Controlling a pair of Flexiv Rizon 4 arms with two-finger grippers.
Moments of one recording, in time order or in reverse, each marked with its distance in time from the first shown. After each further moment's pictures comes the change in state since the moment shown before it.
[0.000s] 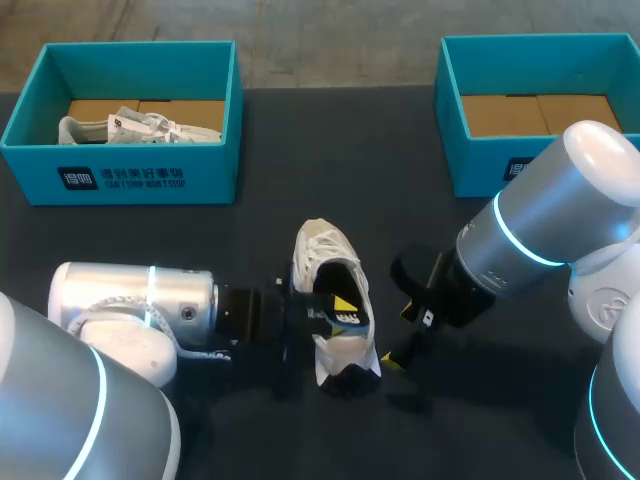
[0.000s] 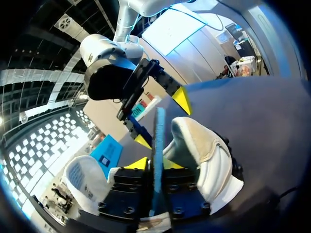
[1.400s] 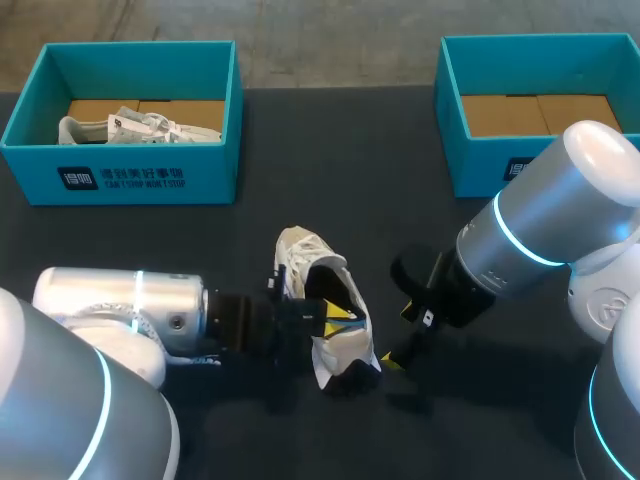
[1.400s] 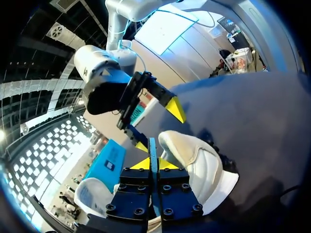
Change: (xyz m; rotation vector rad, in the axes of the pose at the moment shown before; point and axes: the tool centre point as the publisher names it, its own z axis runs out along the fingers) left arm 0.002 -0.010 -0.013 -0.032 -0.003 0.092; right arm 0.000 0.000 0.000 0.000 0.000 0.000
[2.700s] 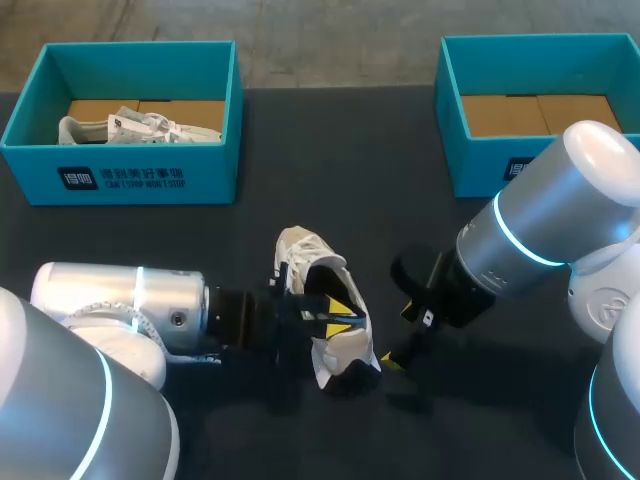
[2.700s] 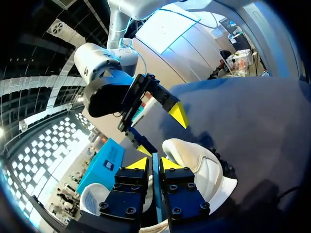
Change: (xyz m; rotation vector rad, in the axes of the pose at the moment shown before) left arm -0.005 -0.013 -0.002 -0.003 0.010 -0.024; right arm 0.000 0.000 0.000 0.000 0.000 0.000
